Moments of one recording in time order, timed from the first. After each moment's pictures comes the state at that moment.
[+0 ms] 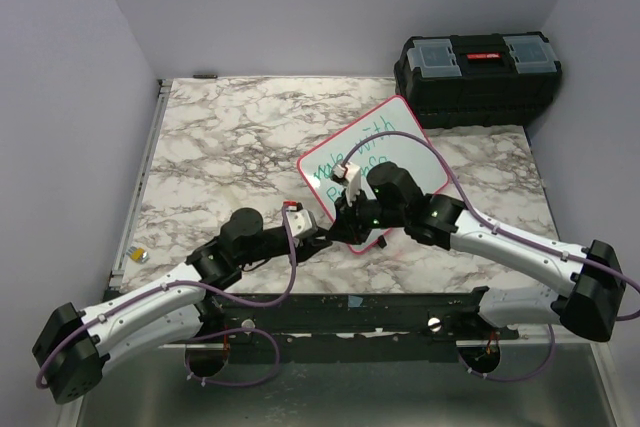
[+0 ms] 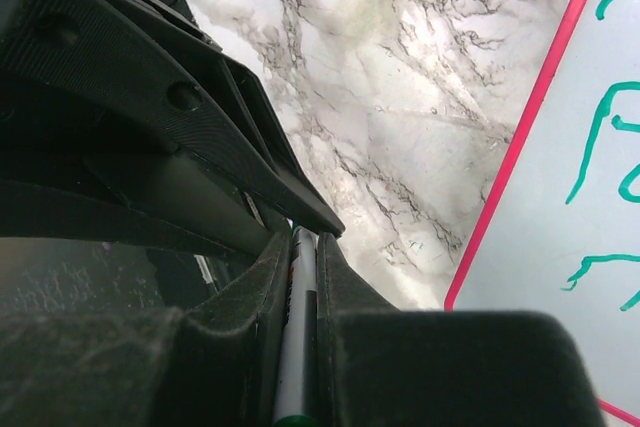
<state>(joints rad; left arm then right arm) -0.87 0.78 0.38 0.22 0.39 0.08 0.96 1.24 0.95 -0.29 -0.33 0.22</state>
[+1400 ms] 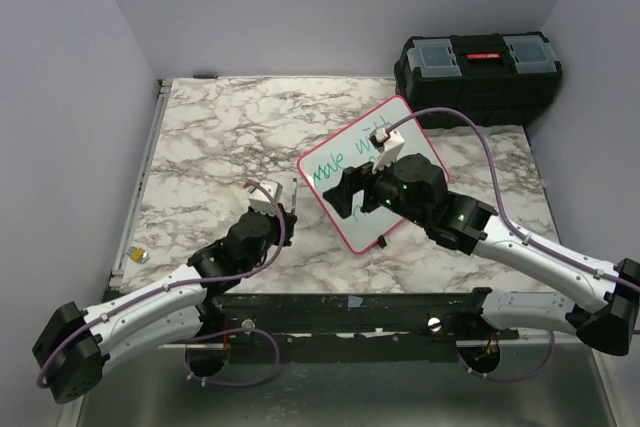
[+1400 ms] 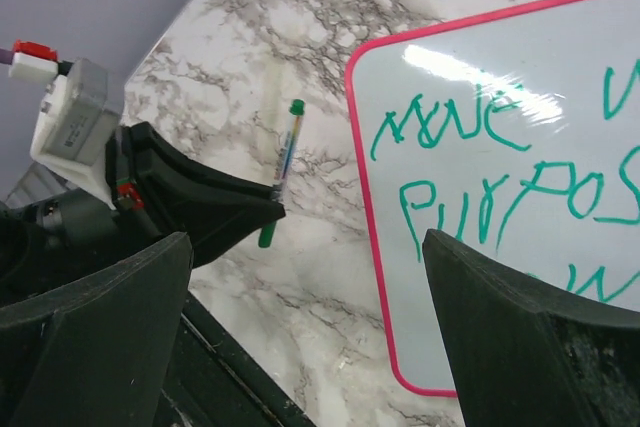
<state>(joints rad) -0.88 0.78 0.35 0.10 -0.33 -0.42 0.97 1.12 1.02 -0.20 0.14 0.38</state>
